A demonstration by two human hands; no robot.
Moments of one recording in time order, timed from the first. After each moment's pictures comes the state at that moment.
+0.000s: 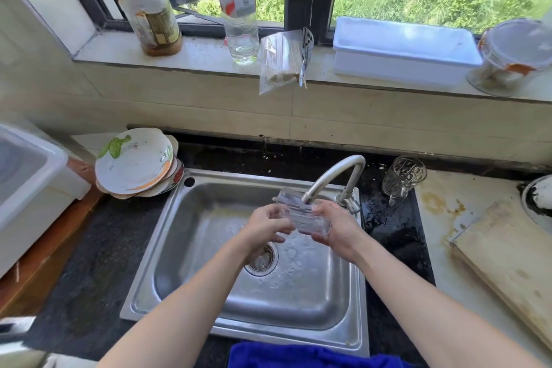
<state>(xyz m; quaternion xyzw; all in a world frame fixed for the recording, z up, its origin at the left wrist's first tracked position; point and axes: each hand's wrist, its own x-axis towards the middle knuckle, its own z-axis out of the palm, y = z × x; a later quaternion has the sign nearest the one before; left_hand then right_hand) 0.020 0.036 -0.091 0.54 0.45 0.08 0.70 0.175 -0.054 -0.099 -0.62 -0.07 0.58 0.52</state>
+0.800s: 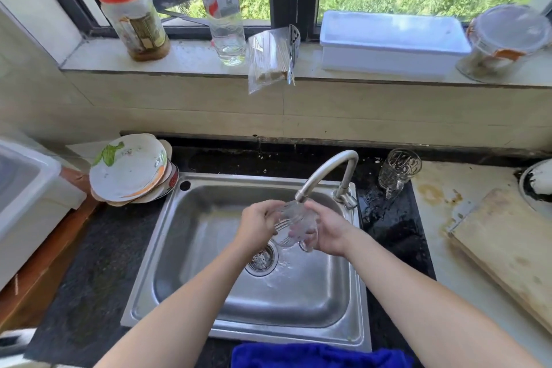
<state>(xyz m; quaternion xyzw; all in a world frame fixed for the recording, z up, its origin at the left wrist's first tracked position) 0.024 0.043 -0.110 0.75 0.44 0.12 0.48 0.173 -0.048 -0.100 -0.56 0.02 0.69 0.46</state>
